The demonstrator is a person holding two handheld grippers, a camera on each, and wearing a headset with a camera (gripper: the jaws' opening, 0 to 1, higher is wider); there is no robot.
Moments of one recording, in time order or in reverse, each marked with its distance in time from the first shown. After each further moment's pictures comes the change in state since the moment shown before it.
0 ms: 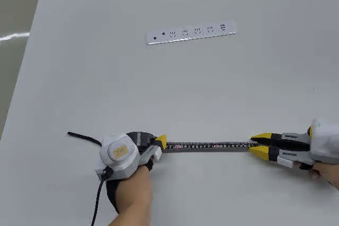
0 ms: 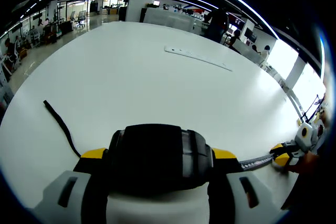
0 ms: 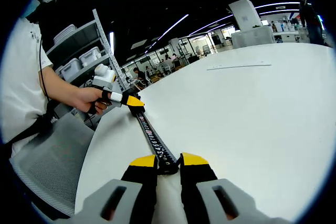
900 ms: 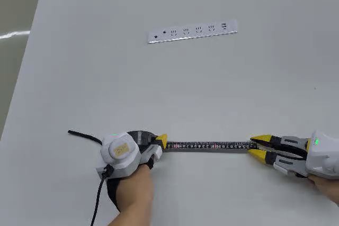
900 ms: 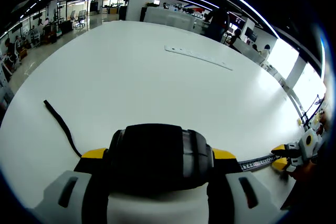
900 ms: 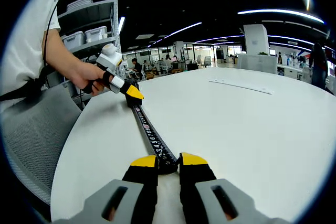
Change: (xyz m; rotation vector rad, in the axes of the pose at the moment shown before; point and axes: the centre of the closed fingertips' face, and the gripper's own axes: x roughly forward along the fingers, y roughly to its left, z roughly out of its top) left arm 0.000 0.000 -0.001 0.003 0.008 0.001; right arm 0.002 0.004 -0.002 -0.266 -0.006 -0.114
